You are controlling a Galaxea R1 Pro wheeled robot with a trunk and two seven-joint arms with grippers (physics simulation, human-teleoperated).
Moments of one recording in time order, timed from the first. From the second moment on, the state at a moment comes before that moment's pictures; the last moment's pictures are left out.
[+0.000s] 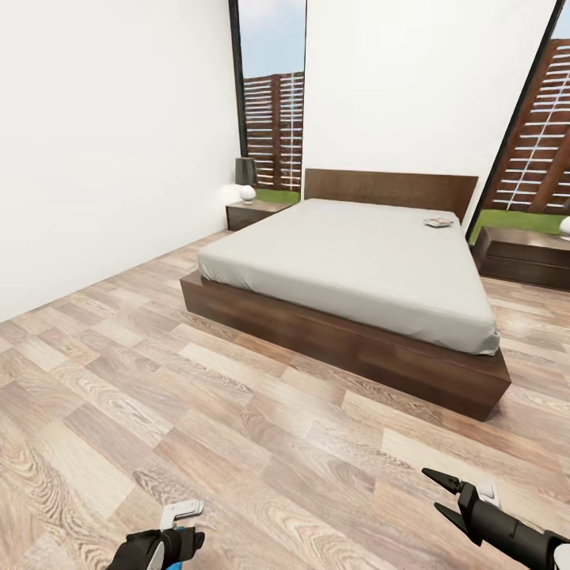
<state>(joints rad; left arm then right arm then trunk) -0.30 -0.03 0.15 -0.72 -0.01 0.49 -0.03 -0.15 -0.31 -0.35 -0.99 -0.89 0.92 0.59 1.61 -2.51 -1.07</state>
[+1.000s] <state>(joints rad) -0.40 0.05 0.06 -0.77 -0.09 0.58 -0.03 -0.15 -0.31 -0.35 -0.99 -0.89 0.92 0.58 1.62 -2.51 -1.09</state>
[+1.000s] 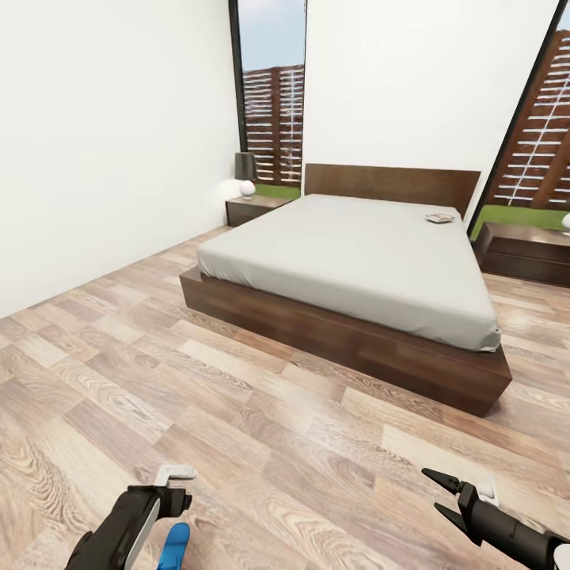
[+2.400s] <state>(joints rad) -0.40 0.03 0.06 -0.77 -0.09 0.55 -0.03 -0.14 -0.32 -0.36 -1.00 -0.90 0.93 0.55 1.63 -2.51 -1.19</state>
